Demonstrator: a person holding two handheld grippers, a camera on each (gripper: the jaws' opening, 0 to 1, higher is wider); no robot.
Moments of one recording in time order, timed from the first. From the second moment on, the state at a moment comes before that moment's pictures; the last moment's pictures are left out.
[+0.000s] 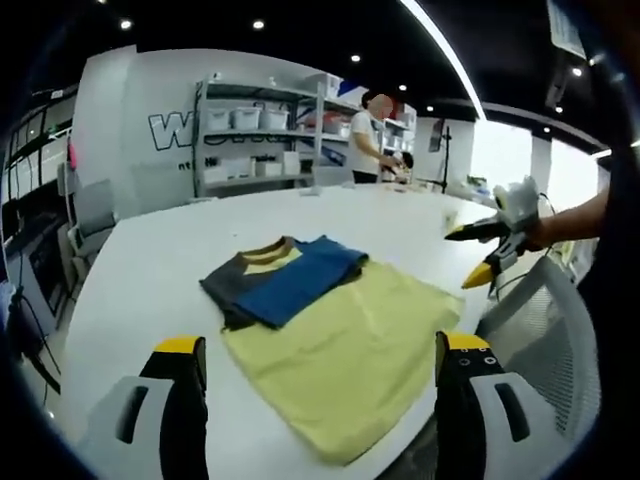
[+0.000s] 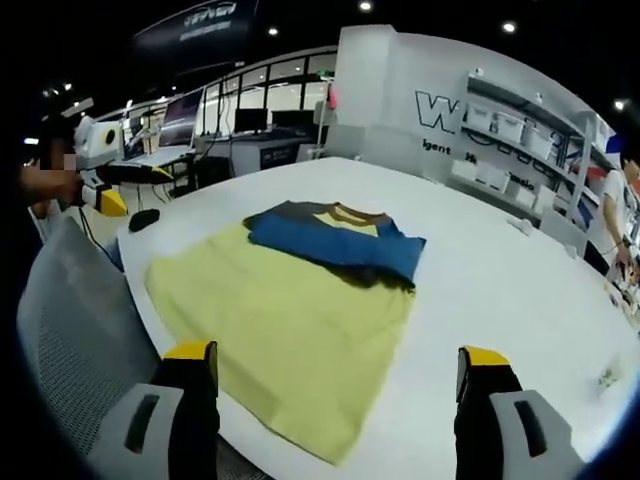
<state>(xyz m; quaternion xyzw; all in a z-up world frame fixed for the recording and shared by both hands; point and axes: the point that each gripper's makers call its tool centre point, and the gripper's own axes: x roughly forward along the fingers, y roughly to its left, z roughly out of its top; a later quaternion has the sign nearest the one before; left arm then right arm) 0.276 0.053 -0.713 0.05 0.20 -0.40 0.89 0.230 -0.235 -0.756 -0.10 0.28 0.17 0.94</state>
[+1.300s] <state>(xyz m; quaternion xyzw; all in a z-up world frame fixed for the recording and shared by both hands) 0.227 0.071 -0.812 0.09 0.39 -0.41 0.82 0.189 -0.265 -0.804 -0.08 0.35 0.14 0.92</state>
